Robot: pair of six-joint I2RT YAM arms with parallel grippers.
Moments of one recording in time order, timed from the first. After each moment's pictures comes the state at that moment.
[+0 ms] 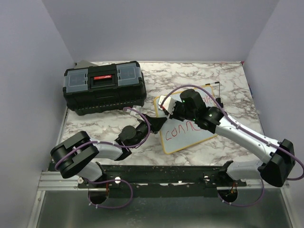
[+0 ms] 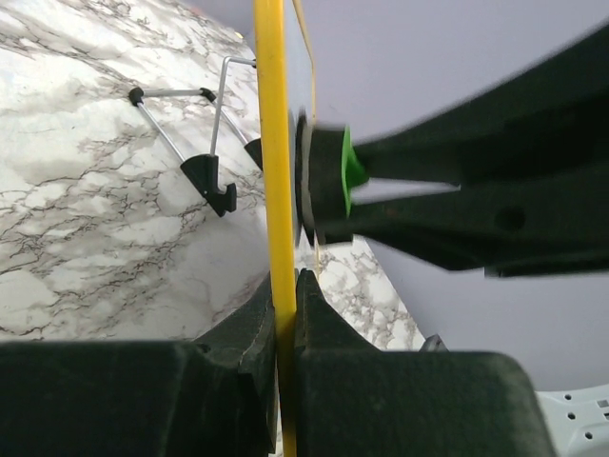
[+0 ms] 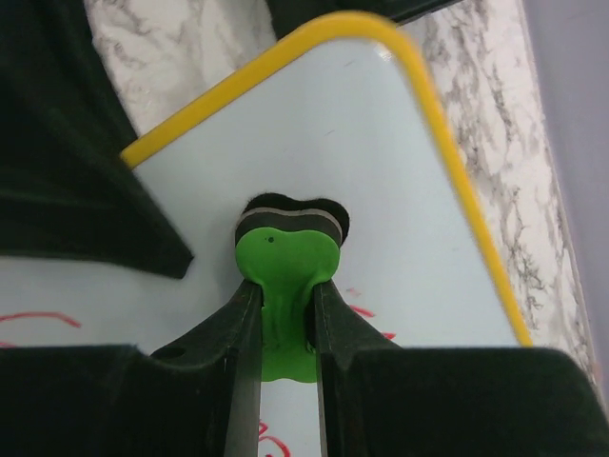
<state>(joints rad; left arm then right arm) -0.92 1.44 0.34 1.23 -0.18 -0.81 0.79 1.31 1.11 -0.39 -0.04 -0.62</state>
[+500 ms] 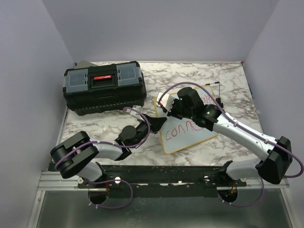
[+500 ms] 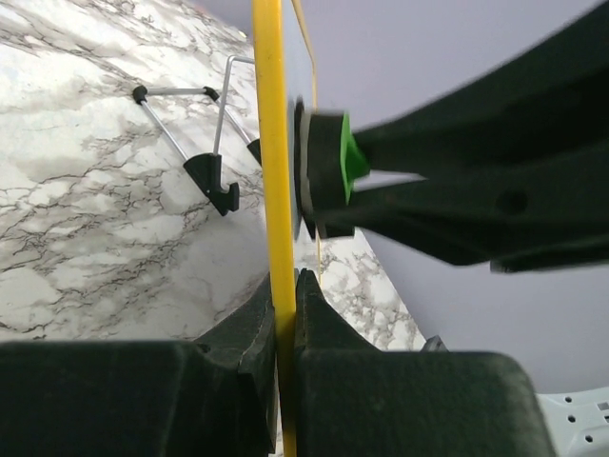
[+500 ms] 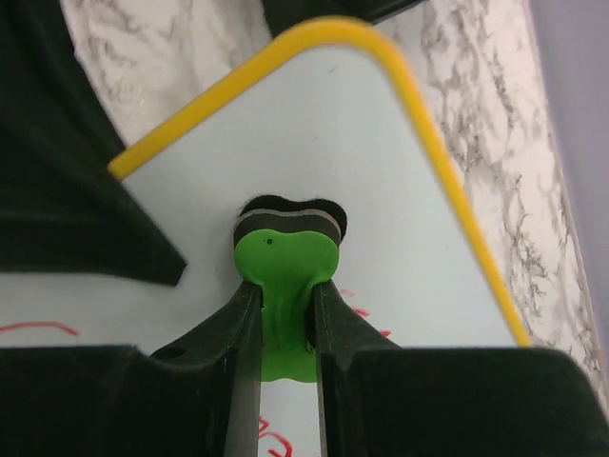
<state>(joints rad) -0.92 1.44 0.34 1.22 -0.18 -0.82 0.80 1.31 1.10 -0.43 -0.01 -0.62</state>
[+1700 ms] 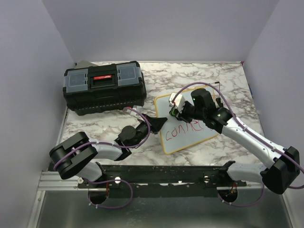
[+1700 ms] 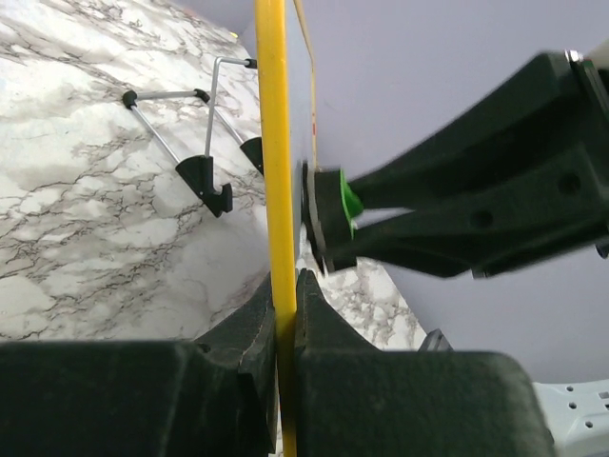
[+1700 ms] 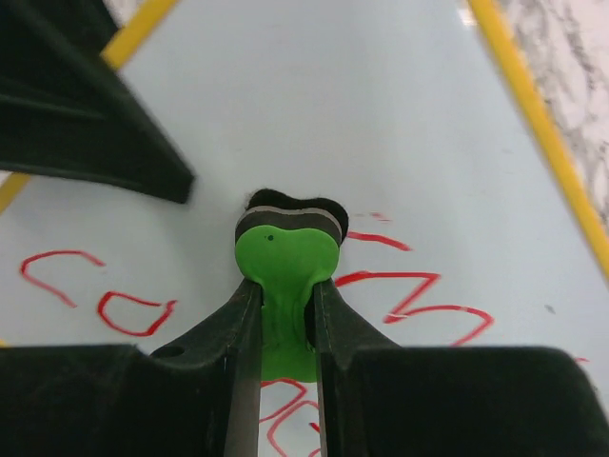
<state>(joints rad) -0.93 1.43 0.34 1.22 -0.17 -0.79 0.68 1.21 0.99 -0.44 -0.26 -0.56</state>
